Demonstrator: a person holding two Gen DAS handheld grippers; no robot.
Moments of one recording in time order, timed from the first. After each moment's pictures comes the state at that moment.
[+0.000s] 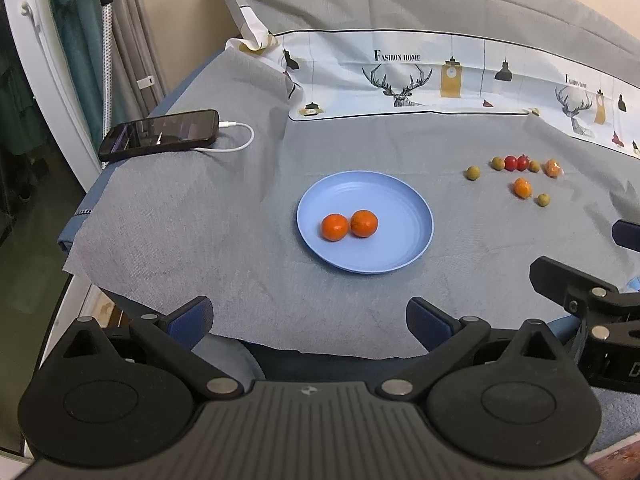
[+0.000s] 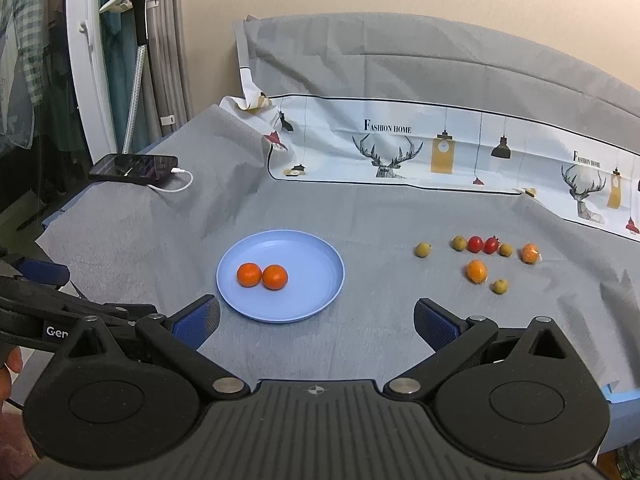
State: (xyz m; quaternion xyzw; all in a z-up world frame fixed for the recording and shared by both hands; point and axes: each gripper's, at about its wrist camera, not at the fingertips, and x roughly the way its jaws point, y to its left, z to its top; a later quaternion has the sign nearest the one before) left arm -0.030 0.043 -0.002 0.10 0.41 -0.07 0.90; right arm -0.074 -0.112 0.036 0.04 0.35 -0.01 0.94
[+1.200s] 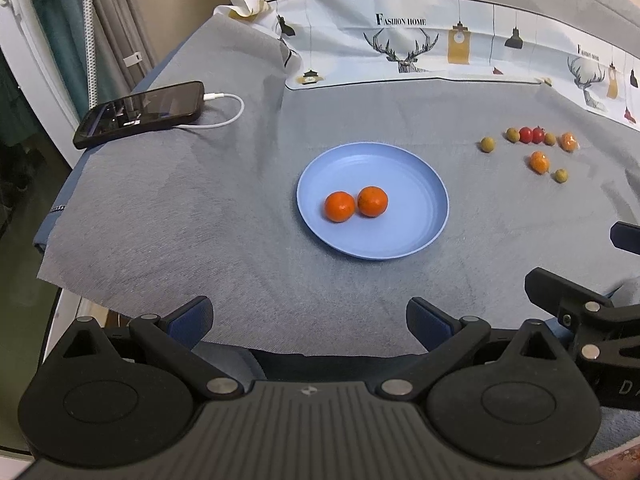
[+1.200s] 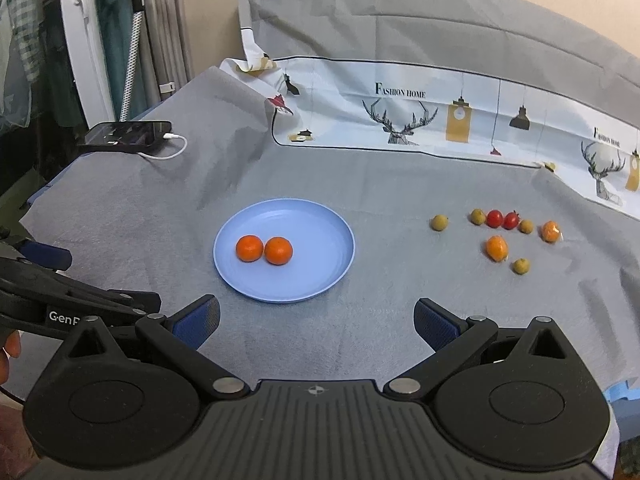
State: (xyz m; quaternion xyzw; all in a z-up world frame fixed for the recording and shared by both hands) left arm 0.009 0.033 -0.028 0.12 0.46 -0.07 0.88; right arm -0.040 -0.116 0.003 0.06 0.39 0.01 0.92
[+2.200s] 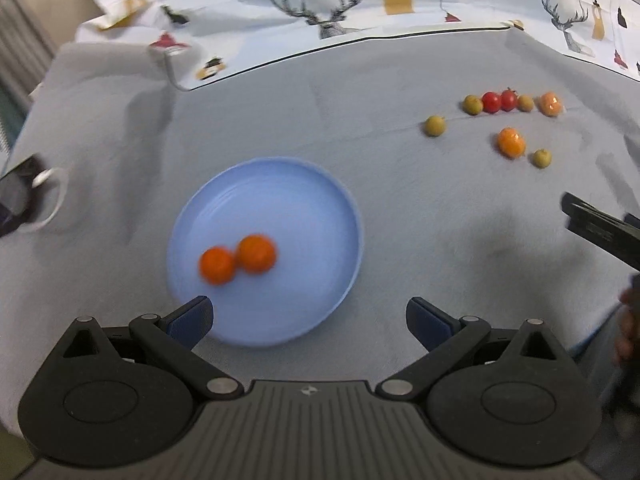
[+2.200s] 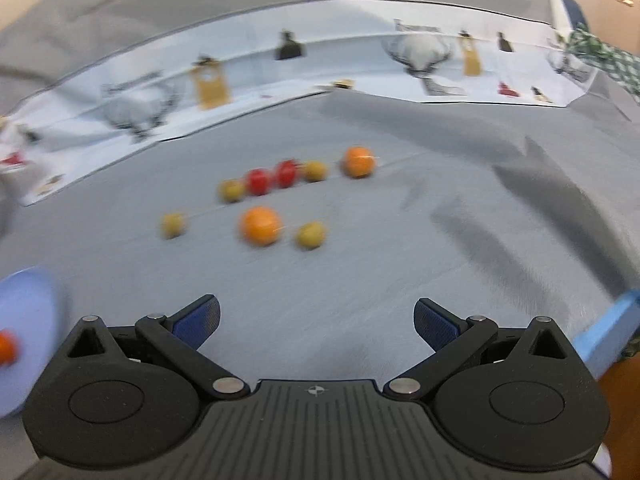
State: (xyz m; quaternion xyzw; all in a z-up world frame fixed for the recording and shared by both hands) left arm 0.112 -0.125 -0.070 0.18 0.51 -0.11 0.83; right arm 0.034 -0.339 -0.144 0.15 0.38 -0.27 0.87
